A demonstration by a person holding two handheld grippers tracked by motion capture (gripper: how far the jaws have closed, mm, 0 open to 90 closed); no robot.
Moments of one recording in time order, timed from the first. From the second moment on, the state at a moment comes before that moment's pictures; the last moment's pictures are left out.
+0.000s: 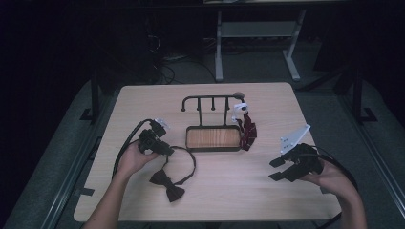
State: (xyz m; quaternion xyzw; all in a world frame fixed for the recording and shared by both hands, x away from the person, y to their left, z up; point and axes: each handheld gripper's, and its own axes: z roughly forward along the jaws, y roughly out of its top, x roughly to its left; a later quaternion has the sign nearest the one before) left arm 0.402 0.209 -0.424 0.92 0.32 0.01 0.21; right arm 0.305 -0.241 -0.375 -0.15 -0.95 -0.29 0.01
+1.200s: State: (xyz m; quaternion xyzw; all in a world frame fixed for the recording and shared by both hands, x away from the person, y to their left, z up) left arm 0.392 0.219 -0.411 0.94 0.30 0.00 0.18; right arm 0.302 -0.247 -0.373 -0.15 -0.94 -0.30 0.00
